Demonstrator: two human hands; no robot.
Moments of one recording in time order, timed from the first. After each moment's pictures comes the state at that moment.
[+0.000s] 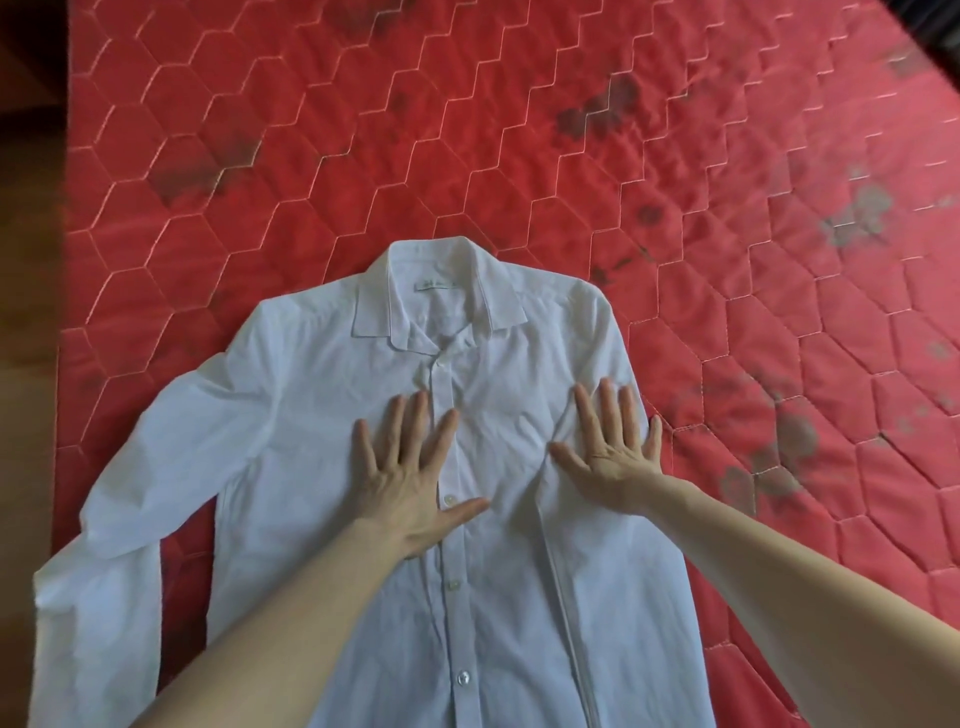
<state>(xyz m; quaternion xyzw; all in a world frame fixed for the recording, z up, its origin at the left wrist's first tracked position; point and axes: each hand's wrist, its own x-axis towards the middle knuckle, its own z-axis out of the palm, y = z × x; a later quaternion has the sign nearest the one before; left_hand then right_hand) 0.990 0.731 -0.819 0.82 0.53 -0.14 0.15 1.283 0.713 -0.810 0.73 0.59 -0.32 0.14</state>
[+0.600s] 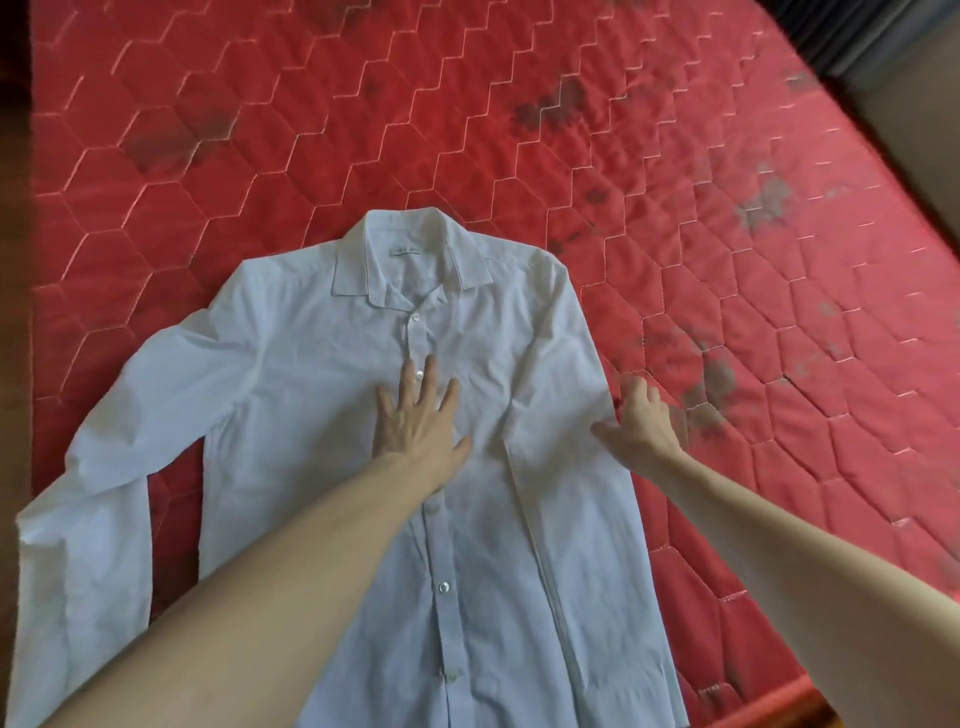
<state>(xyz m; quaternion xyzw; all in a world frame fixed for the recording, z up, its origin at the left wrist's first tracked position) 1.033 0.711 -0.744 0.82 0.51 -0.21 0.16 1.300 0.655 -0.734 0.86 0.41 -0.30 -0.02</state>
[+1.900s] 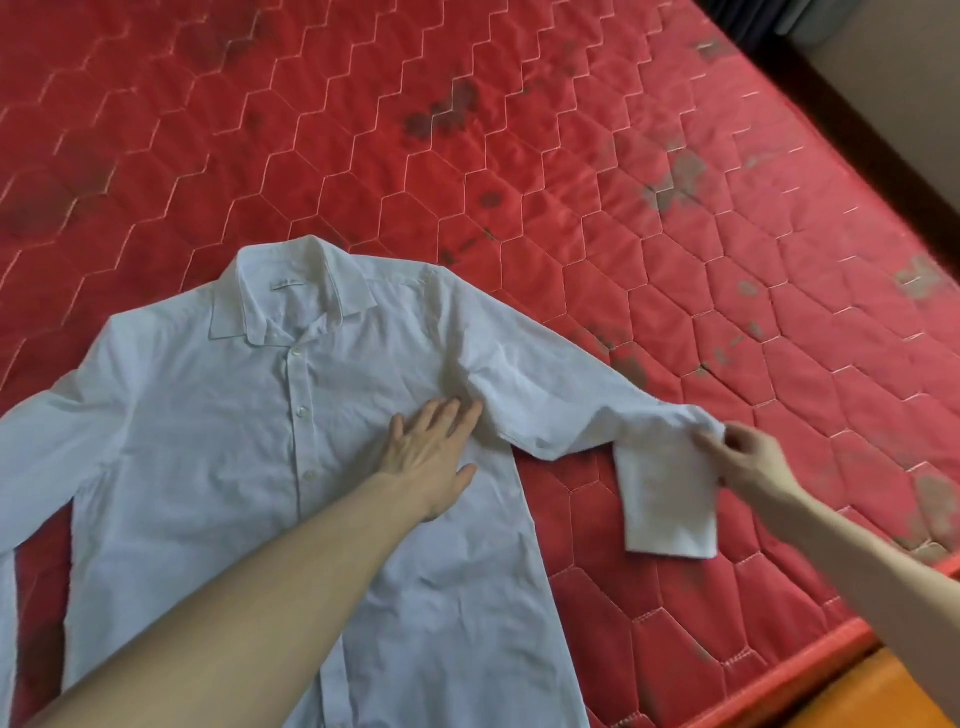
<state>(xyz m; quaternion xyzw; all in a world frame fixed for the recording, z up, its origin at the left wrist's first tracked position) 1.180 0.689 -0.743 0.86 0.41 -0.24 0.18 1.532 0.546 -0.735 0.85 0.28 -0.35 -0.27</state>
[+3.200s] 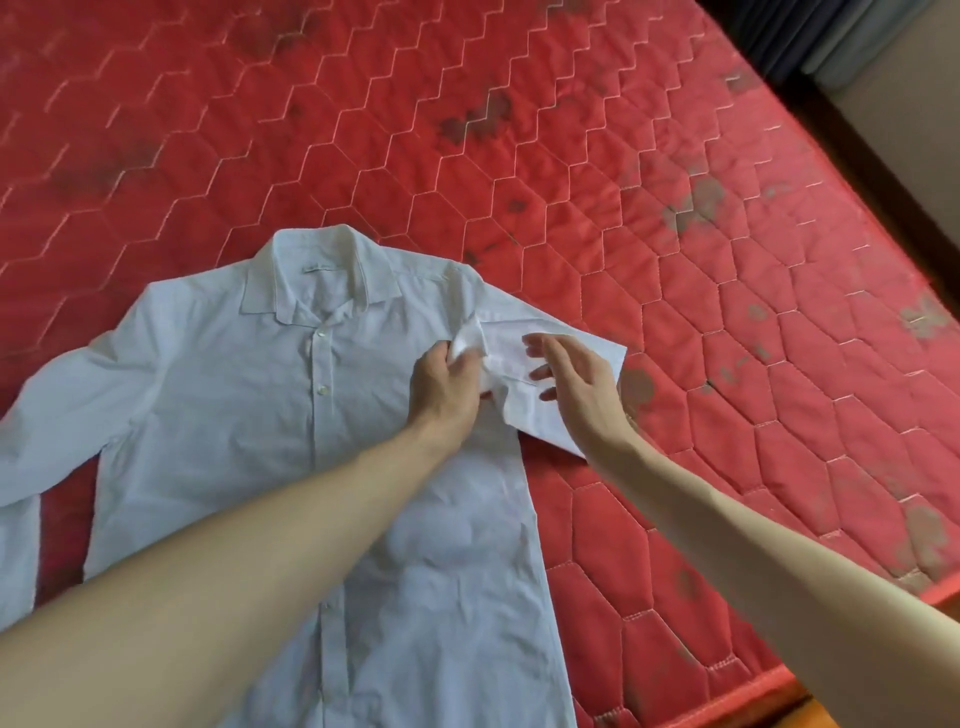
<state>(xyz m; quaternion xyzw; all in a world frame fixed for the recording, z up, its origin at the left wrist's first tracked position) 1.211 0.704 -0.676 0.44 0.66 0.28 0.54 1.360 0.658 -0.677 0.69 0.38 -0.44 -0.43</state>
